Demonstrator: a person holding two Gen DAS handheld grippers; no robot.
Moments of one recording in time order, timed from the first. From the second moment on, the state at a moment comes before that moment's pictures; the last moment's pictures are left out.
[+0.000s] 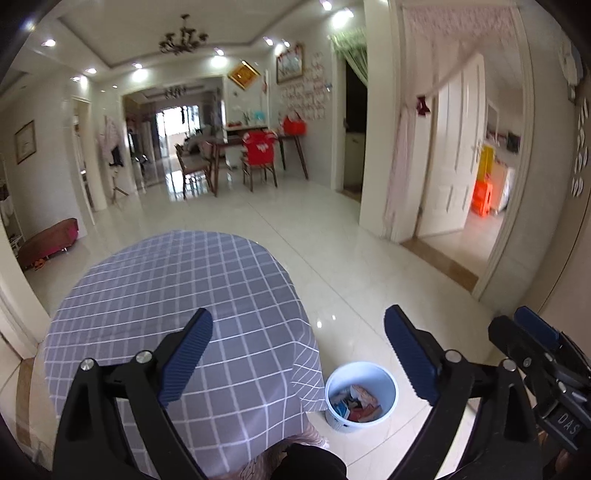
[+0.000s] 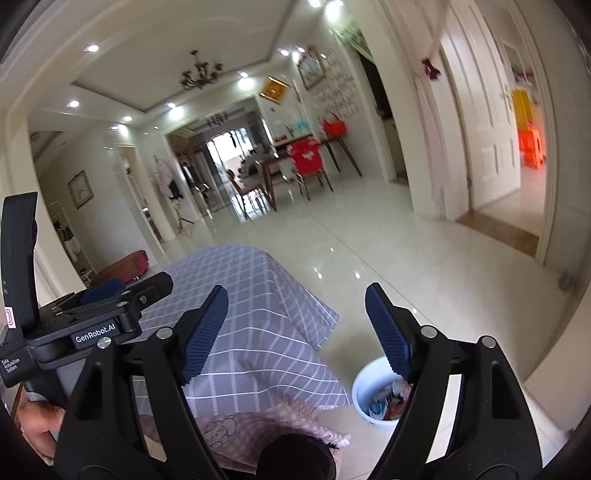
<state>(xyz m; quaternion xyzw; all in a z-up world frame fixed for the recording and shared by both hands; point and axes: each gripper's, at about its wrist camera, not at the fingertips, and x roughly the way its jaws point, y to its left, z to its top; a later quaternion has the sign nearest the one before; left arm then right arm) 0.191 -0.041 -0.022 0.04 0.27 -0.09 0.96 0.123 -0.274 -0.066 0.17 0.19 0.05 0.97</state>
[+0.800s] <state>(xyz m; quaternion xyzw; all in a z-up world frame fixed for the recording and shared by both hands) 0.049 -0.031 0.016 0.05 0.14 -0.07 0.99 -0.006 -0.244 -0.037 0.11 0.10 0.04 0.99</state>
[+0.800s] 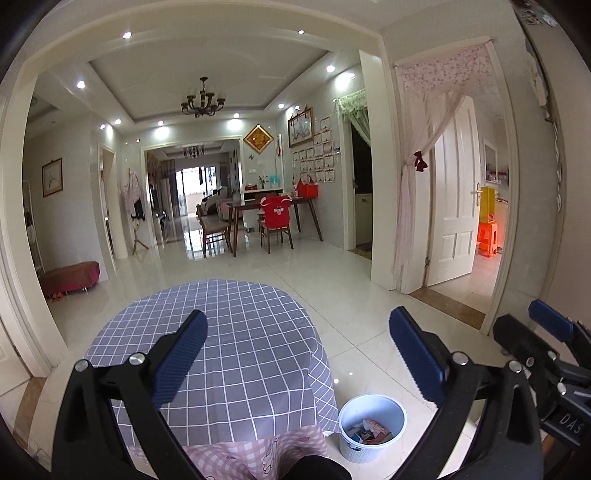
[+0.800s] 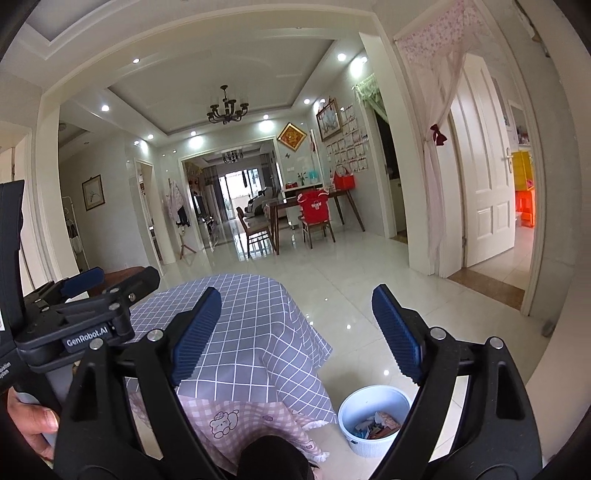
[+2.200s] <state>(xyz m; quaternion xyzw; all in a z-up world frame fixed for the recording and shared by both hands) 0.039 -0.037 0.004 0.07 0.12 -0.08 0.99 -0.017 -0.249 -0.051 0.11 0.08 0.04 0.99</state>
